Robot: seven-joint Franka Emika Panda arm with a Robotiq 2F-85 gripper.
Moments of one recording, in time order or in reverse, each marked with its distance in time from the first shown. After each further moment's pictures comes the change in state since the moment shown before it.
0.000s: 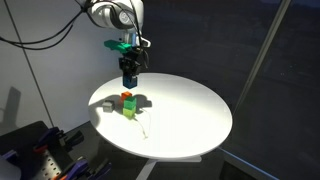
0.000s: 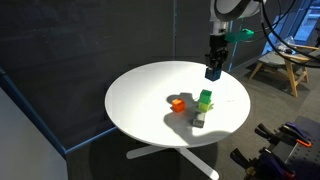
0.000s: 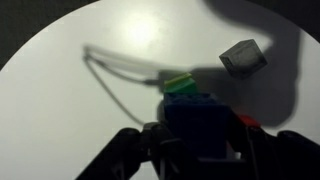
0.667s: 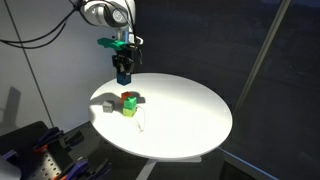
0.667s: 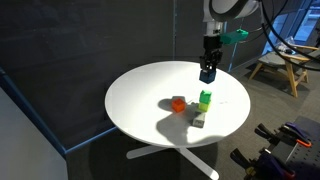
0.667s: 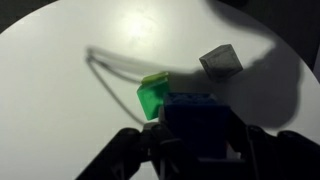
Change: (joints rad) arm 0.053 -0.011 0.030 -0.003 0.000 0.000 0.000
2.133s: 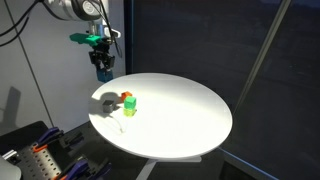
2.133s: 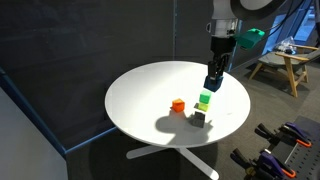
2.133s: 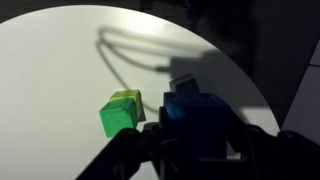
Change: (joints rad) arm 0.067 -0.238 0.076 -0.252 0.000 0.066 0.001
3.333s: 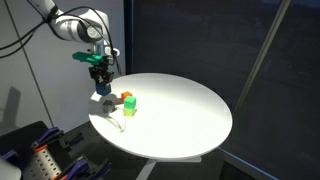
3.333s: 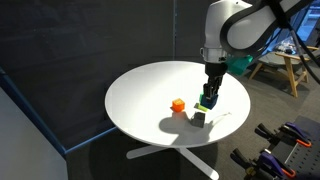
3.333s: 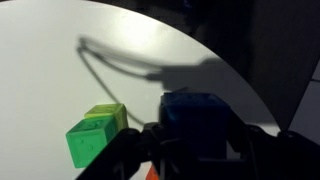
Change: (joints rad) arm 0.012 0.159 0.018 -0.044 -0.012 0.160 -0.005
